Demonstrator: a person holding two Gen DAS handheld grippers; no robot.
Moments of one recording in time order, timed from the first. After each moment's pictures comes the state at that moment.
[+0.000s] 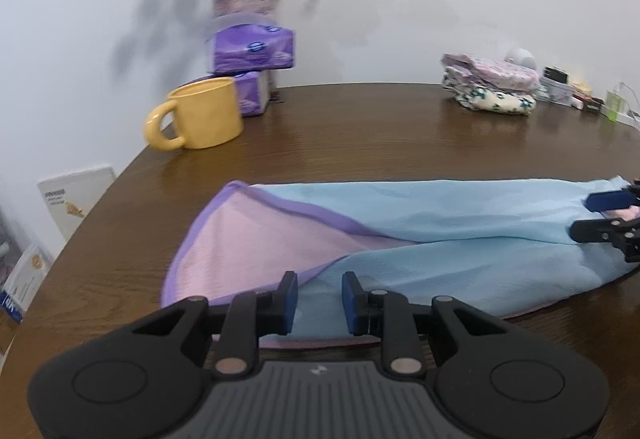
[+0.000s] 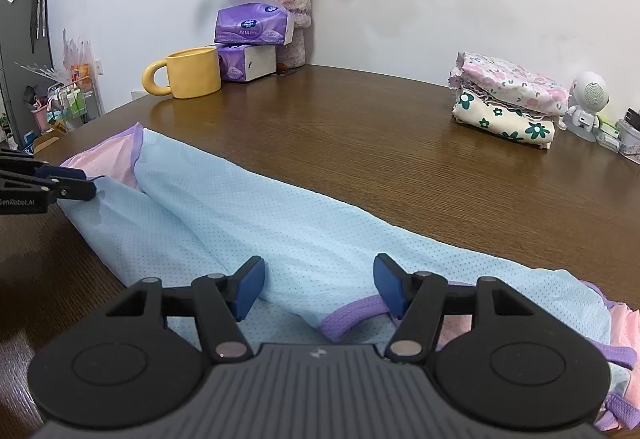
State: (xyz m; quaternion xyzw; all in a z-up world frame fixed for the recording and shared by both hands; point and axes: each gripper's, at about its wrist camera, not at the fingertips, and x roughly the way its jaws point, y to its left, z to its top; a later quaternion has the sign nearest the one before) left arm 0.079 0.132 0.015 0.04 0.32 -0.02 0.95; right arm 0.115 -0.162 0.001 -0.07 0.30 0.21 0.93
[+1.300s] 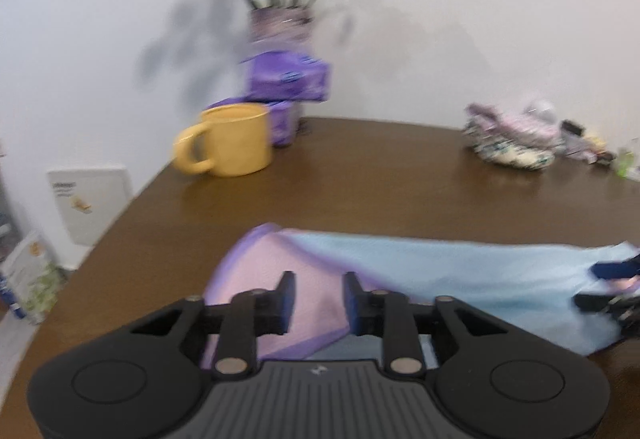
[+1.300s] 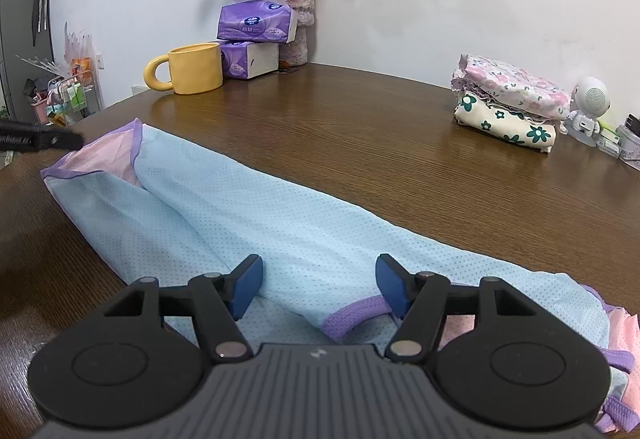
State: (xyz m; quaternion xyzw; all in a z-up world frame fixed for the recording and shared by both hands) left arm 0.096 0.135 0.041 -0.01 0.28 -0.04 0.96; right arm 0.115 -0.159 0.000 -0.08 0.30 0.21 0.93
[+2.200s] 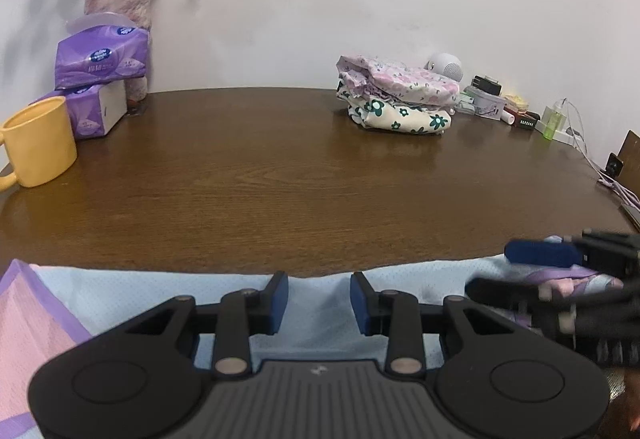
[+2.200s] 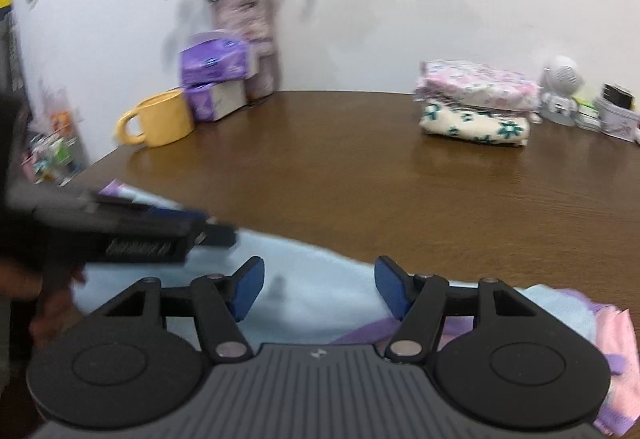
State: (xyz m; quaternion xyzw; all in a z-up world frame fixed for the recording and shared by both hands) left arm 0.170 0.008 0.012 0.00 0.33 -0.14 0.93; right arm 0.138 -0.188 0.021 0.00 0.30 0.18 0.94
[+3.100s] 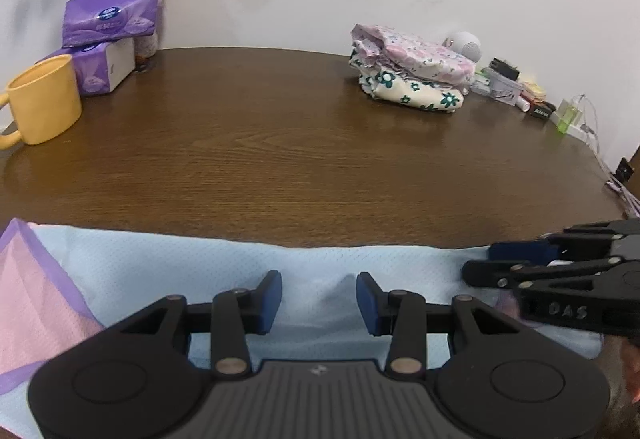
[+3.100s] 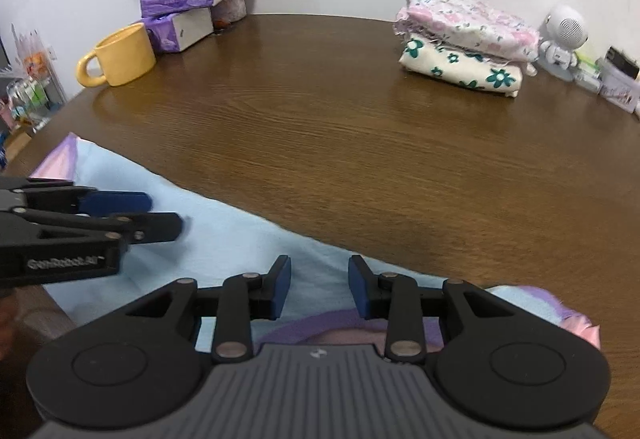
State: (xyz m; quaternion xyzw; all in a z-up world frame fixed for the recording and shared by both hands) left arm 0.170 -0.002 0.020 -0.03 0.39 -0.12 0.91; right arm 0.182 -0.195 0.023 -0.05 0.42 0.16 0.89
